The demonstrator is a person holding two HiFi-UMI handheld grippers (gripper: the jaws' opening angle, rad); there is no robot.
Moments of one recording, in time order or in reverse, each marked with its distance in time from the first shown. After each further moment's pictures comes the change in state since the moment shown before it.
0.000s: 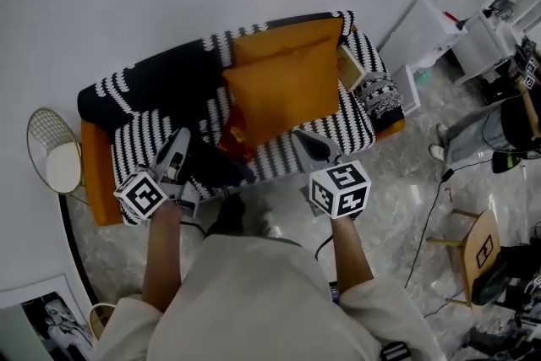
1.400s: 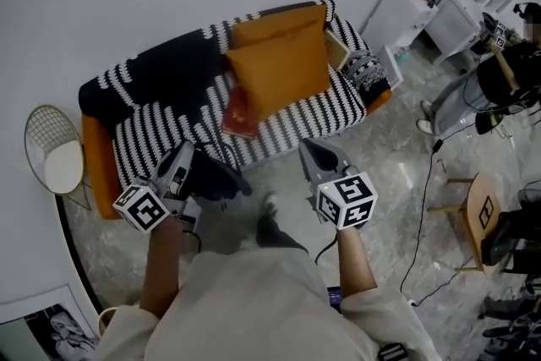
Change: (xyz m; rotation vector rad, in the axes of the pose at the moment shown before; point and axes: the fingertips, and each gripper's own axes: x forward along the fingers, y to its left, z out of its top) left arm -0.190 -0.050 -0.028 0.029 0.094 -0.113; right arm -0.116 0.160 -0.067 -0.049 -0.058 -0.139
